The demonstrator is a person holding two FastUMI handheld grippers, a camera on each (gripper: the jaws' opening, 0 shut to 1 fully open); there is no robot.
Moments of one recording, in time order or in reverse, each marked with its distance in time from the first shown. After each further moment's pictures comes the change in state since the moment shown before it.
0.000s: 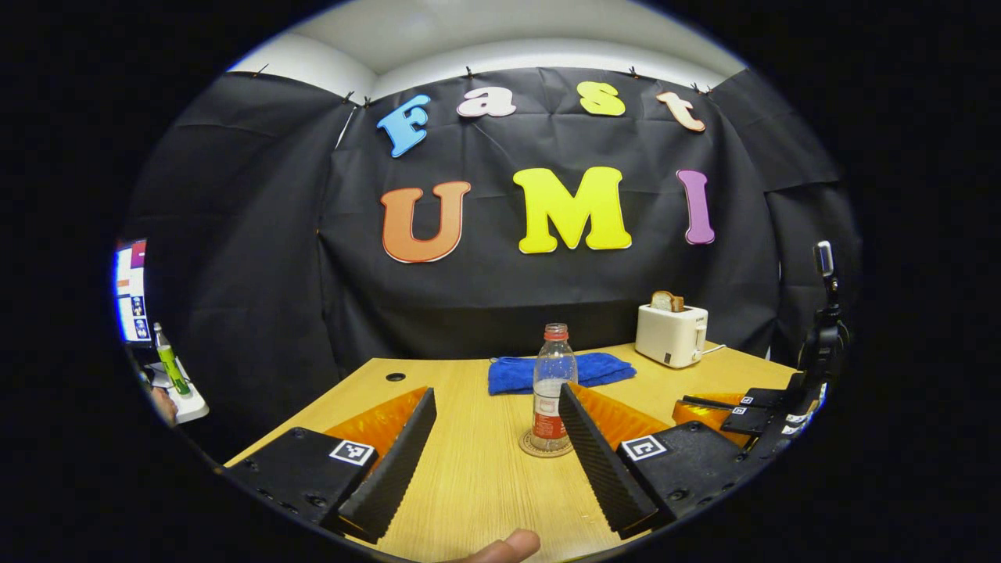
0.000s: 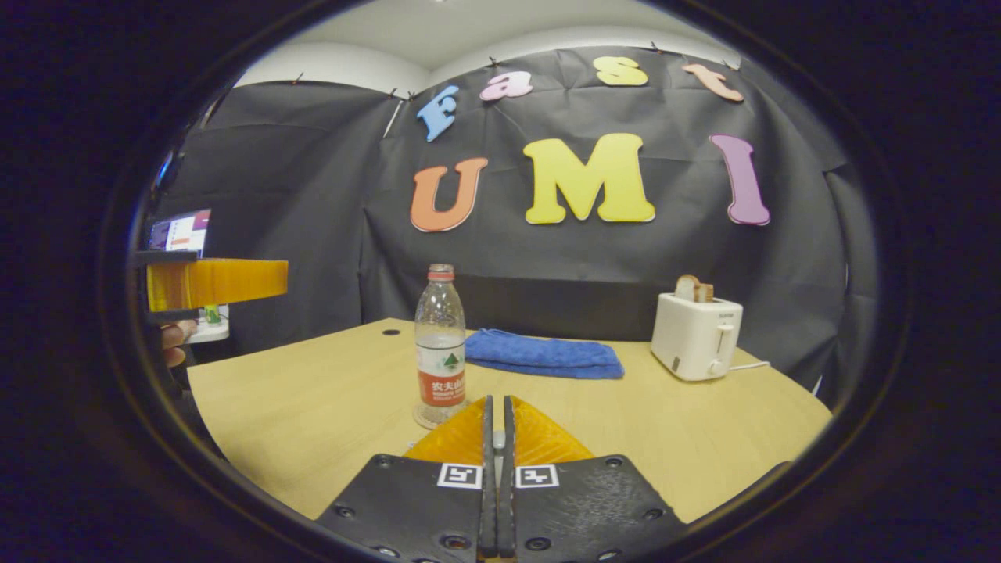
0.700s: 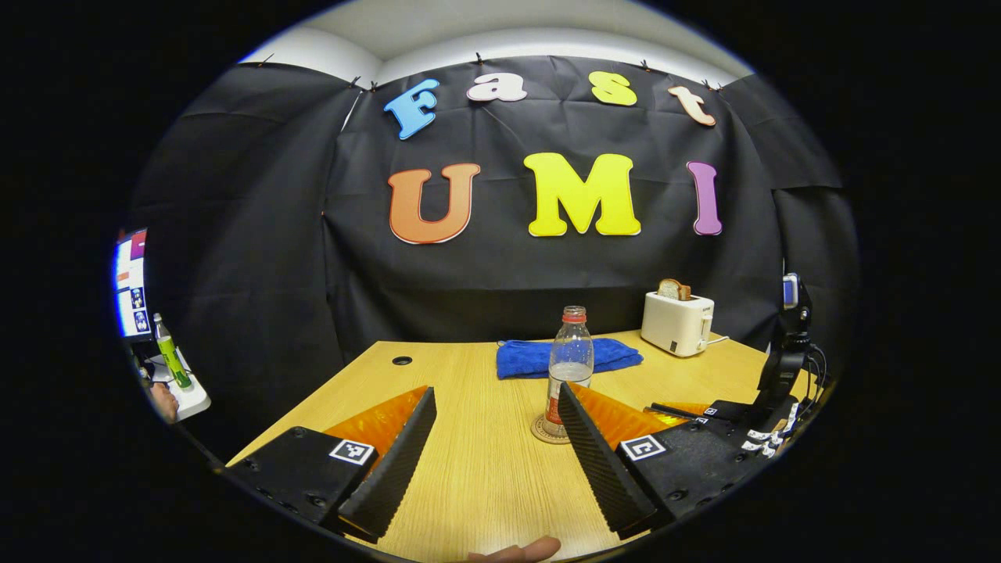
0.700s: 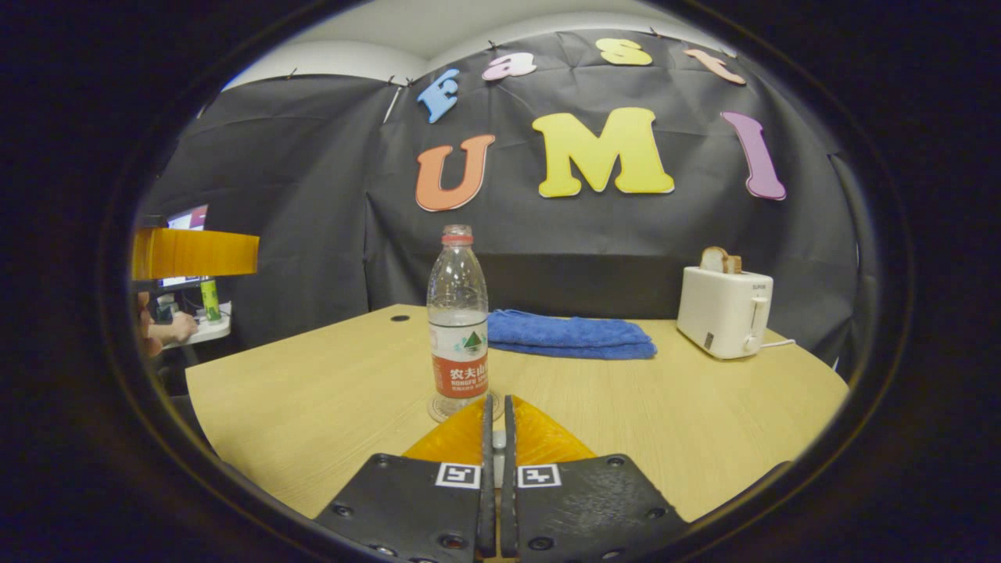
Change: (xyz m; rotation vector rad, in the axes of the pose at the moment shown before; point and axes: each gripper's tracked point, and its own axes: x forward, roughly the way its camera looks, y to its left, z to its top) left arm 0.000 0.016 -0.015 -0.038 0.066 -0.007; right arm 0.036 0.022 -0.023 0.014 0.049 0.014
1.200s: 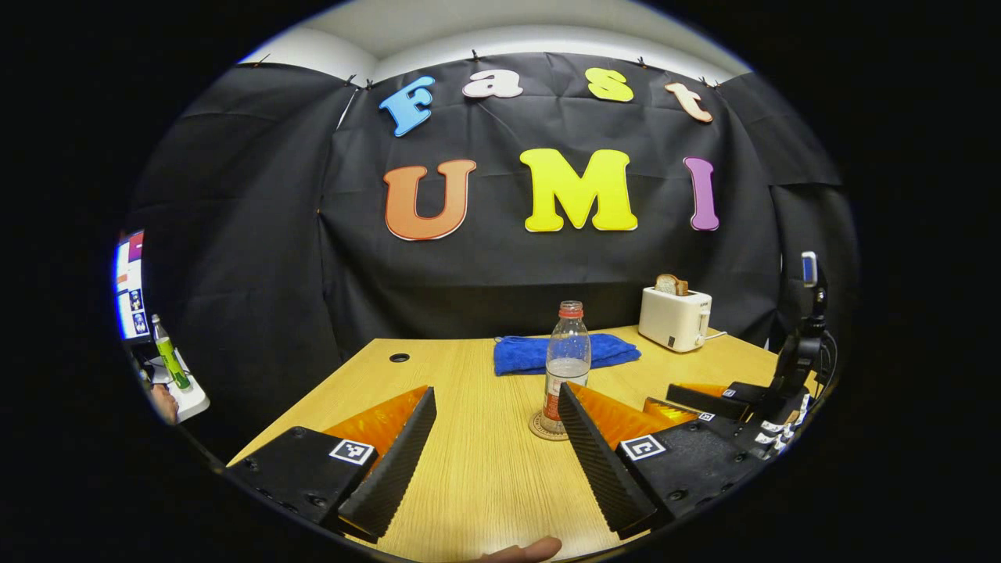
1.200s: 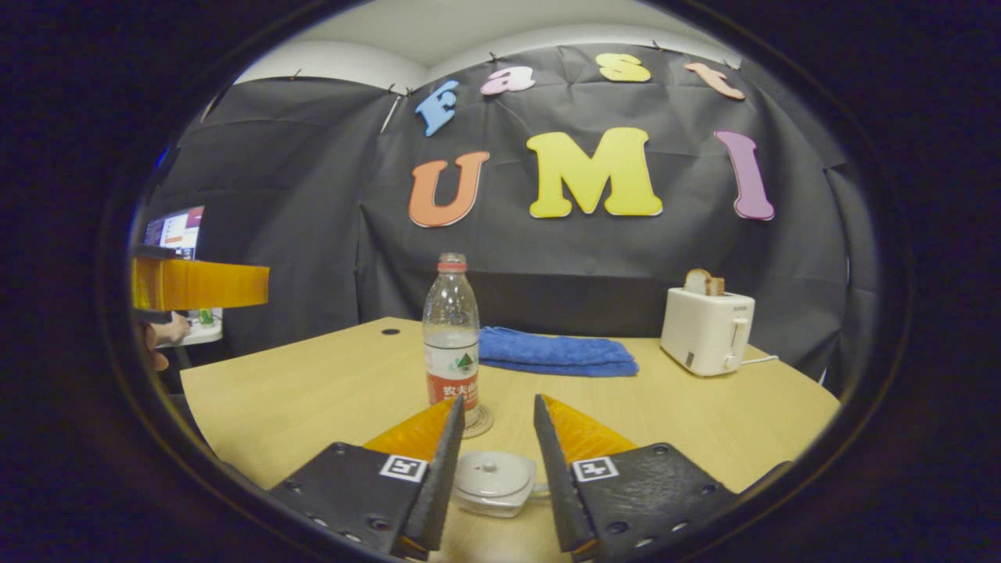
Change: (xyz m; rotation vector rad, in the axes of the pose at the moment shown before) left arm -0.001 -0.004 0.000 0.003 0.012 -0.009; right arm -0.024 -0.011 0.028 -0.026 -0.071 -0.060
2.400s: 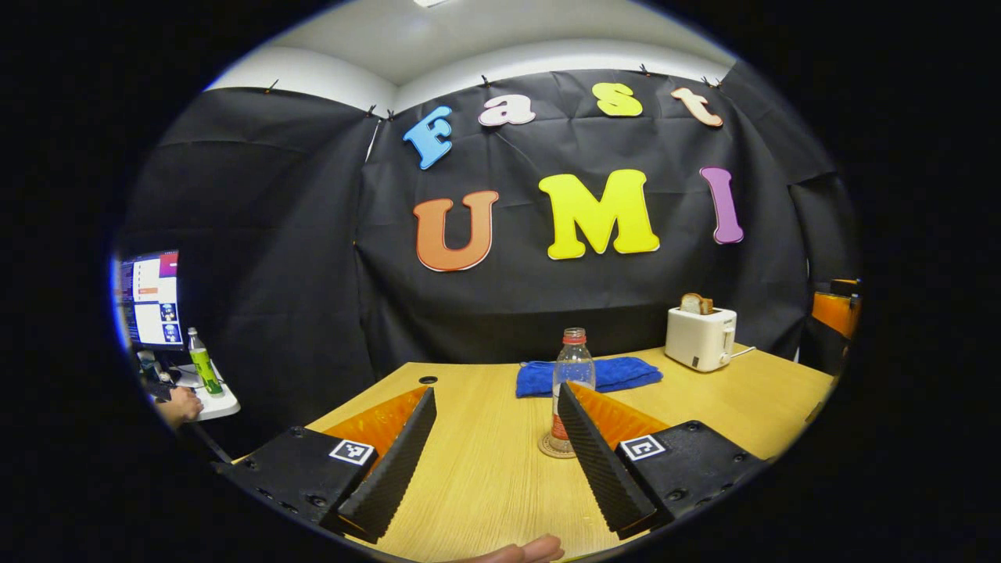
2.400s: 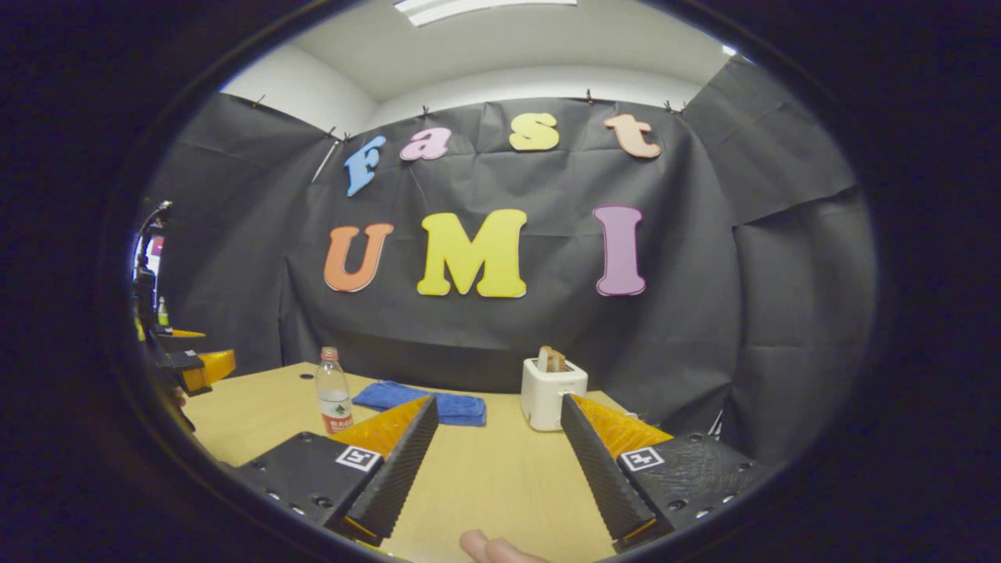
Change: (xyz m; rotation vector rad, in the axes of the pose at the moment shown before) left arm -0.017 -0.014 0.020 0.041 -0.111 0.186; right arm -0.151 -0.162 0.101 0.021 -0.166 -0.249
